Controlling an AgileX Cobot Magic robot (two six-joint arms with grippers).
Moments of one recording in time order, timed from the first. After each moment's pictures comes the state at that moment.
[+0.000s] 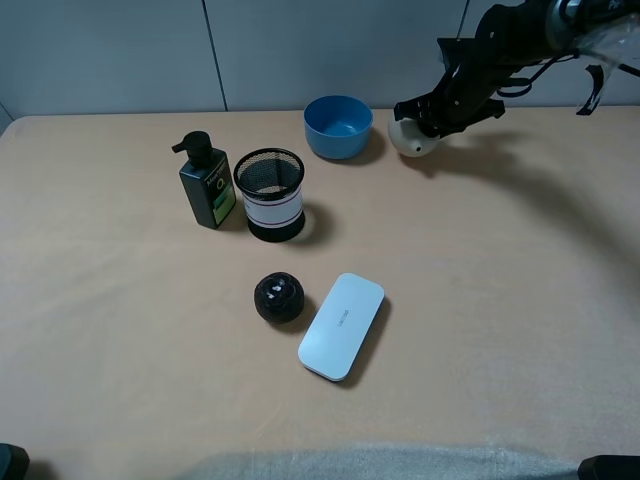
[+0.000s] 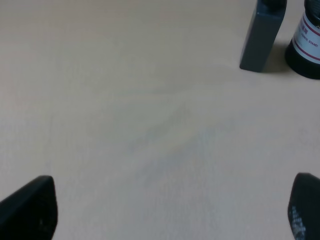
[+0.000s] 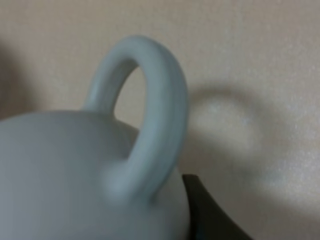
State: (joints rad) left arm -0.03 -0.01 -0.49 0.03 1.06 0.03; right arm 0.23 2.31 -1.64 0.09 0.48 0.05
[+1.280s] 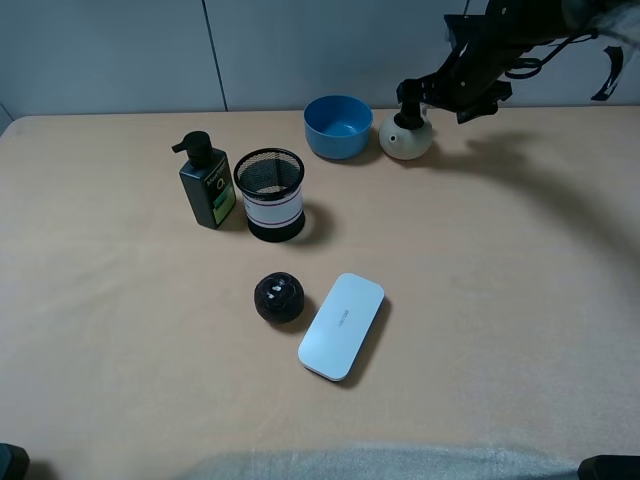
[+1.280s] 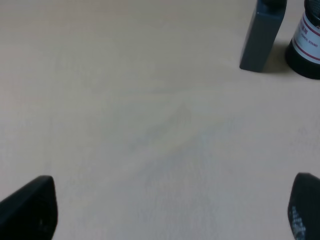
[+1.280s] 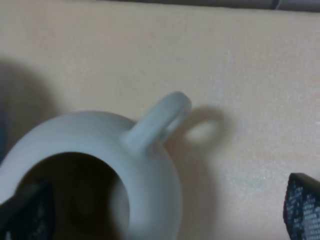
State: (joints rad) left arm -0.03 -0.01 -0.49 0.03 1.06 0.03; right arm 0.23 2.25 -1.64 0.09 0.50 0.05
